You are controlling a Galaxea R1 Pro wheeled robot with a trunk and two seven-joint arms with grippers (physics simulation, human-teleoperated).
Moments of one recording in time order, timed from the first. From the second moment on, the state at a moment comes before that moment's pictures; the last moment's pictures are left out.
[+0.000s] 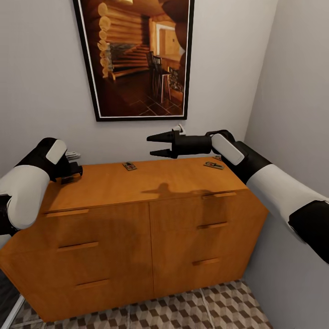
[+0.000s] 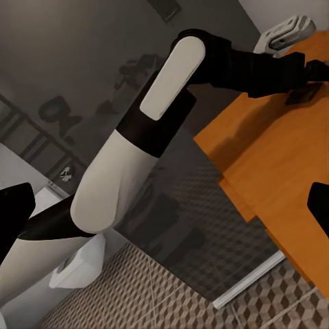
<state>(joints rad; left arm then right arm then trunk) -1.51 0.23 0.12 -0.34 0.37 1.01 0.56 -1.48 -0.12 0.79 -0.74 -1.32 1.01 0.87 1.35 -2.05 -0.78</state>
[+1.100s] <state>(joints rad) -1.51 0.22 0.12 -0.34 0.39 1.00 0.56 -1.48 -0.12 0.79 -0.74 -1.32 1.01 0.87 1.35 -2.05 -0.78</state>
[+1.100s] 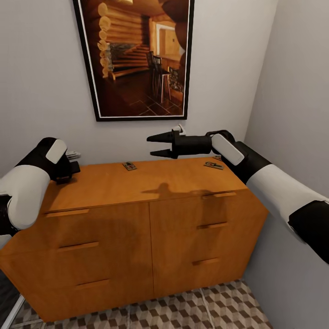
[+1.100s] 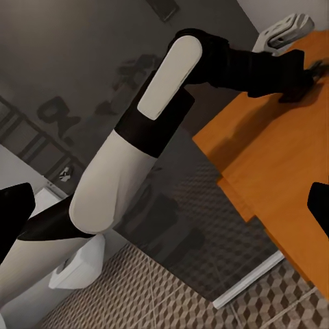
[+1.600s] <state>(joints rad) -1.51 0.22 0.12 -0.35 0.39 1.02 0.56 -1.48 -0.12 0.79 -0.72 -1.32 1.01 0.85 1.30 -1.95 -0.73</state>
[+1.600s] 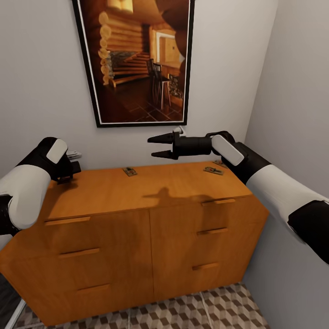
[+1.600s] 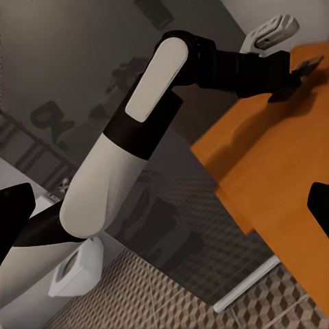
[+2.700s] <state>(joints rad) -1.51 0.20 0.15 -0.28 0.49 1.02 0.55 -1.46 -0.12 0.79 -0.72 -1.24 1.01 0.82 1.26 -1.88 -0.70</state>
